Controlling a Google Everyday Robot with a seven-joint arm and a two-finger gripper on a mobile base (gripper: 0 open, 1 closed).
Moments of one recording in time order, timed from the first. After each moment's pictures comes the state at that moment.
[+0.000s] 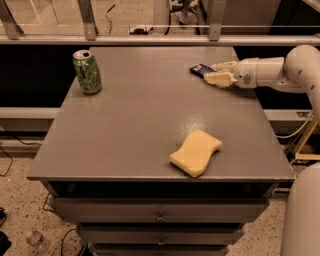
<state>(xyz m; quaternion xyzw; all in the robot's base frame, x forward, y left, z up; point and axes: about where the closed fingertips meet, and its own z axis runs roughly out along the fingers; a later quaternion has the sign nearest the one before) 0.771 -0.208 0.832 -0.39 0.72 0.27 0.51</state>
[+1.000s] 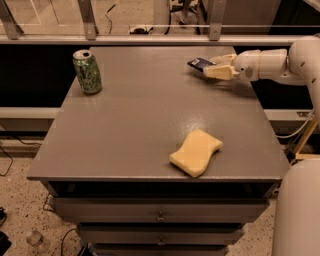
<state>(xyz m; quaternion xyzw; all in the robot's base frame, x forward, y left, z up) 0.766 -0.199 0.862 -0.41 0.69 0.30 0.51</state>
